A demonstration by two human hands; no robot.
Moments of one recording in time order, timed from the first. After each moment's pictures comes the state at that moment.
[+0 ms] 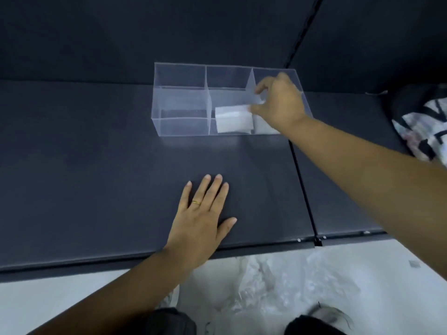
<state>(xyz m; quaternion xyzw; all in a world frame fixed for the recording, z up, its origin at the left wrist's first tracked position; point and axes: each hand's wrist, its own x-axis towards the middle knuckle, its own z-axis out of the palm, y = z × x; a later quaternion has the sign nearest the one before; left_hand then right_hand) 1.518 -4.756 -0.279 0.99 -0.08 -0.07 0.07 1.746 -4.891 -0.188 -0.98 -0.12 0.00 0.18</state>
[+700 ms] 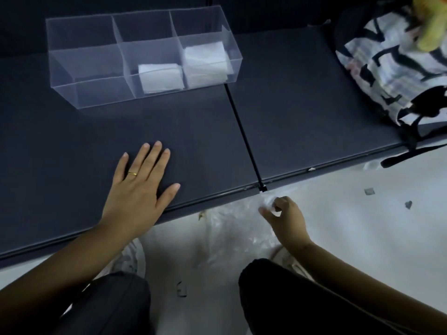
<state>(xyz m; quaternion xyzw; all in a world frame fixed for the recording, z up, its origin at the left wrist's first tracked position) 1.512 -4.760 -0.288 0.99 -0.12 -0.05 0.06 1.472 -5.070 -0.329 -0.93 0.15 0.13 0.31</state>
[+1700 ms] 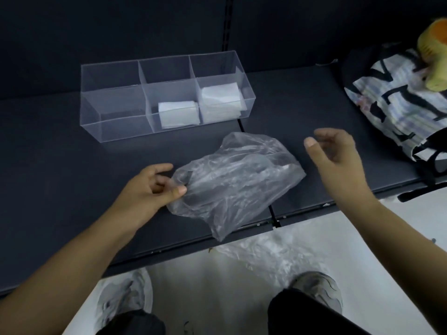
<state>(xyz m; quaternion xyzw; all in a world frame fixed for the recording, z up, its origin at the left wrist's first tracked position) 1.559 -4.755 -0.244 0.77 0.15 -0.17 0.60 1.601 -5.083 -0.211 -0.88 0.10 -0.07 0.45</state>
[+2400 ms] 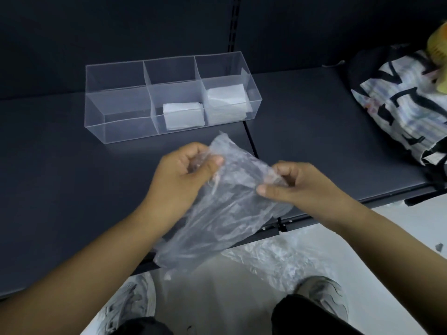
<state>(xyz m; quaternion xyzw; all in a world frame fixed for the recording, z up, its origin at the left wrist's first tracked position) 1.576 -4.807 -0.209 0.75 0.02 -0.03 0.66 1.583 -5.031 -0.186 -0.79 -0.04 0.26 0.56</state>
